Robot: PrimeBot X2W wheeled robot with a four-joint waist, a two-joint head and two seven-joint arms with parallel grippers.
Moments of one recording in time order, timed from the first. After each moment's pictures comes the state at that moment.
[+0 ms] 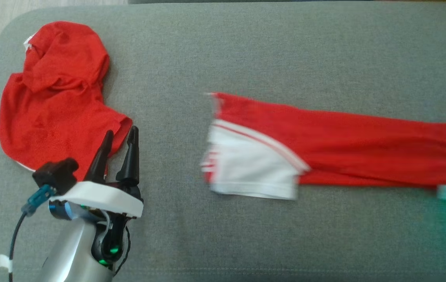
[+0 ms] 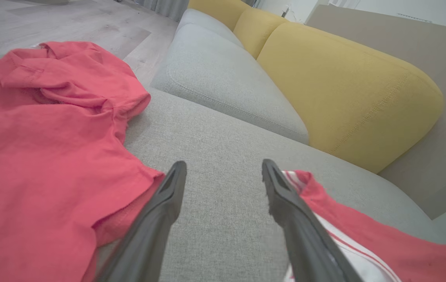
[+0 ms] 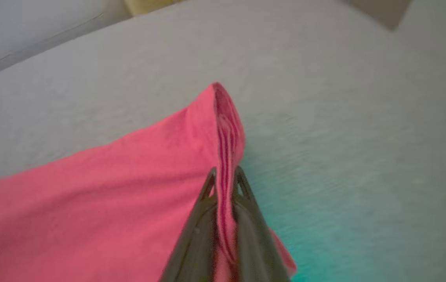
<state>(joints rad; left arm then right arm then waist) -0.23 0.14 -0.28 0.33 -0.61 -0.07 -0.25 -0.39 -0.22 -0.49 0.69 0.13 0.13 0.20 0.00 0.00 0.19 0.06</state>
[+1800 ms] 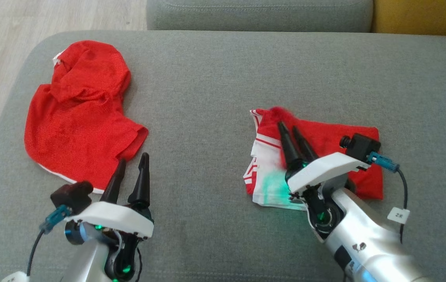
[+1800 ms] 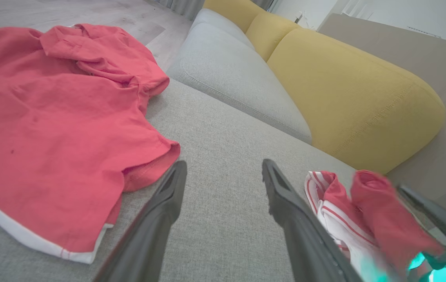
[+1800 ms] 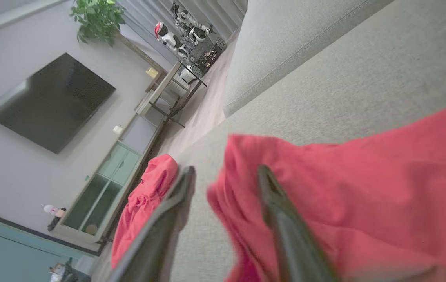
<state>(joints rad) -0.17 0.07 -0.26 0.41 -0.61 -0.09 -0.25 -0.53 -0.06 0.62 0.77 1.10 0.13 -0.21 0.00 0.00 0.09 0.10</state>
